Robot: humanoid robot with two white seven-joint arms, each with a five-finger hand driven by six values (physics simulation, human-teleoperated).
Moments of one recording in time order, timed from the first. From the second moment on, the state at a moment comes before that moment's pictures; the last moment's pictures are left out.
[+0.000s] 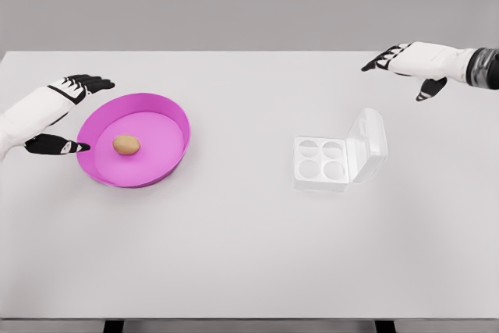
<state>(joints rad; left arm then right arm) -0.17 0.78 -0.14 -1.49 -0.31 -0.61 -0.24 -1.18 -0.73 1.33 -0.82 0.37 -0.61 0.18</state>
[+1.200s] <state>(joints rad) -0.39 0.72 -0.25 -1.46 -0.16 -0.61 -0.61 -1.11 -1.00 1.31 -1.03 0.40 -0.61 0.18</state>
